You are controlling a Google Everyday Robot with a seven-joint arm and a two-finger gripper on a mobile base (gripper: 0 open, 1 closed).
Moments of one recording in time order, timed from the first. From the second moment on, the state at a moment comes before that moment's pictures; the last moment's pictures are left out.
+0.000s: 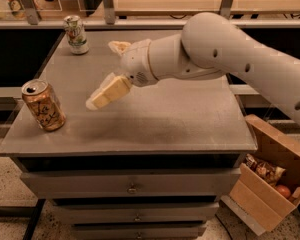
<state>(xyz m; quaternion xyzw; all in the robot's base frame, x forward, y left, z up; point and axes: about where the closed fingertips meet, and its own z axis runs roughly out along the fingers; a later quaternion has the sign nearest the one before) 0.564 0.107 0.920 -0.57 0.59 0.28 0.49</state>
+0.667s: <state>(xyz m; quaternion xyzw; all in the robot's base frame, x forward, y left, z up) 0.558 0.161 0.910 -0.60 0.55 0.34 0.48</state>
